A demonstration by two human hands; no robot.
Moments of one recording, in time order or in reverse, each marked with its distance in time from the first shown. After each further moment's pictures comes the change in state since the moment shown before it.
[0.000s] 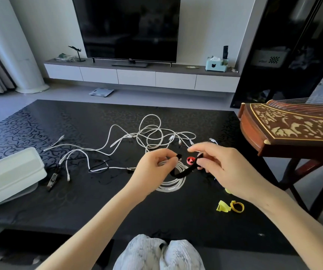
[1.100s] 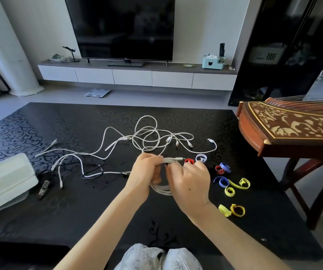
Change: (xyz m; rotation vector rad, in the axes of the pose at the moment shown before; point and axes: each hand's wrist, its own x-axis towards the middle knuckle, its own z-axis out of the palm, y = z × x) left_hand 0.032 -0.023 0.009 -0.468 0.144 -0.405; right_hand 0.037 0.031 0.107 -0.835 0.583 -0.156
